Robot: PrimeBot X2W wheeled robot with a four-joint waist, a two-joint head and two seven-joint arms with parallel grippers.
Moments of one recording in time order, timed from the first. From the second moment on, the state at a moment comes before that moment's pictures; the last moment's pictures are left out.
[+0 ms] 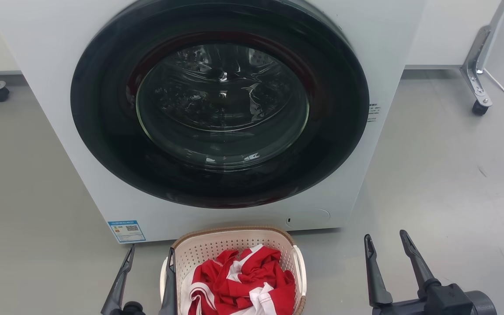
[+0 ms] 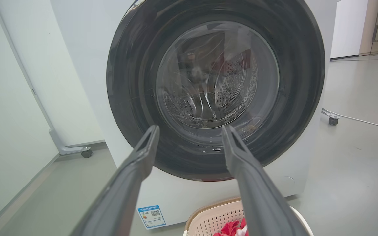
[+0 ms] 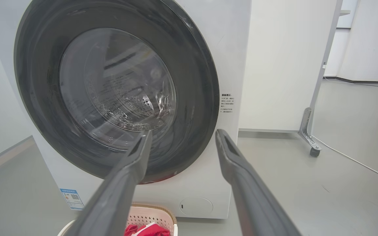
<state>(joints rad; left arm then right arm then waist) 0.11 0.06 -0.19 0.01 0.00 0.12 -0.25 0.04 -0.06 0.27 0.04 0.12 -0.12 -0.25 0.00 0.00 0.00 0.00</state>
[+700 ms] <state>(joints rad) 0.11 0.06 -0.19 -0.01 0.00 0.12 -0.25 0.05 -0.06 0.27 0.02 0.12 -0.12 -0.25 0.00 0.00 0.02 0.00</state>
